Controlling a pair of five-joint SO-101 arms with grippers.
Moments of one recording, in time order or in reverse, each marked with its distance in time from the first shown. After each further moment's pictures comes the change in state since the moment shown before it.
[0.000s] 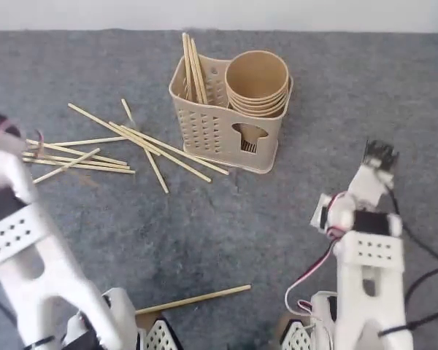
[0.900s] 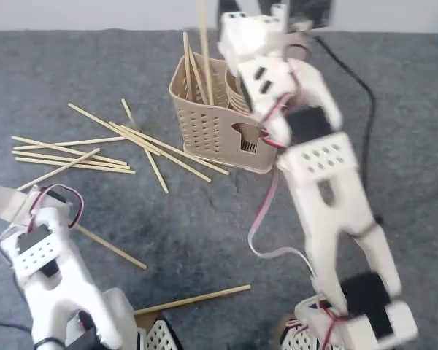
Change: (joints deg) left arm -4.1 0.0 34.1 -3.4 0.0; right arm -26.8 34.9 -70.5 -34.1 2.4
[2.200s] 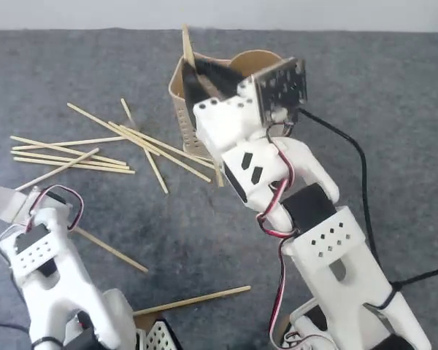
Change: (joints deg) left arm 0.0 1.1 -0.5 1.8 0.0; right arm -13.1 -24.0 30.0 -9.4 10.3
